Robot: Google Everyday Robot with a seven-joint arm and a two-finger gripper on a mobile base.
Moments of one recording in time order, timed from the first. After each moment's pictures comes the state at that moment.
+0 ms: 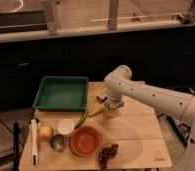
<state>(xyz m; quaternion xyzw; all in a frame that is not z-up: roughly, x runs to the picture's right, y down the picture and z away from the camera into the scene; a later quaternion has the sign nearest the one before) 0.087 0.088 0.824 -0.27 -0.03 -0.06 0.96</state>
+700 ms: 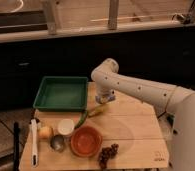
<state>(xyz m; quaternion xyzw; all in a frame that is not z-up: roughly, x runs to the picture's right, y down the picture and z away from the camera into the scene) 0.038 0.059 0.827 -0.26 -0.03 -0.09 0.96</state>
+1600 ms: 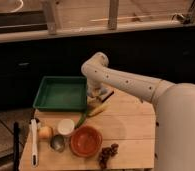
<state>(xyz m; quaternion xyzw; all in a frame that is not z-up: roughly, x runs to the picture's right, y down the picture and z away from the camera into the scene) -0.008 0.021 0.839 -0.24 -0.05 -0.13 0.96</state>
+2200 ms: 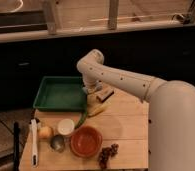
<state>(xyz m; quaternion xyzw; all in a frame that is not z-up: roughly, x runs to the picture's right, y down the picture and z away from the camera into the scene) -0.036 0.004 0.846 -0.22 -0.07 -0.16 0.96</state>
